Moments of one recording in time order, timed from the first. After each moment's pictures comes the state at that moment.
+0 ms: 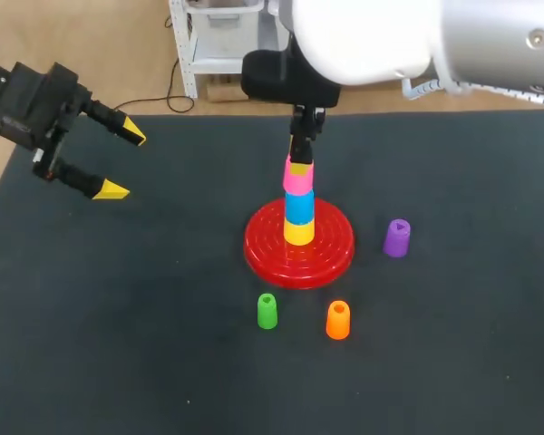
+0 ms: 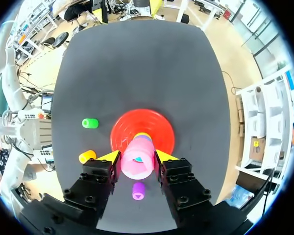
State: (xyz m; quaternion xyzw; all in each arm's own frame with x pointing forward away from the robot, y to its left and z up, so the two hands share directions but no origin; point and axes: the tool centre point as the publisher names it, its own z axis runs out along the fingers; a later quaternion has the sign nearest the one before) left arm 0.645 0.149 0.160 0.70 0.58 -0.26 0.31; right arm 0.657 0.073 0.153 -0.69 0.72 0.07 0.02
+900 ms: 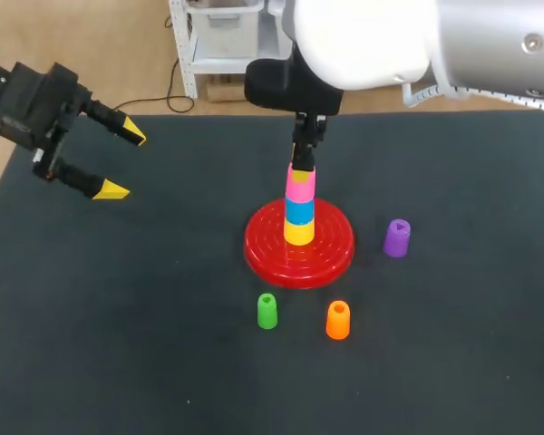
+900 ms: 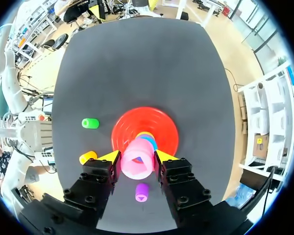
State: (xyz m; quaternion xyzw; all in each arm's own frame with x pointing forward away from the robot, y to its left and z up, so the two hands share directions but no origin) left arm 0.645 0.149 0.160 0.70 0.58 -0.26 0.31; right arm 0.654 0.070 0.142 -0.68 0.73 0.08 0.02
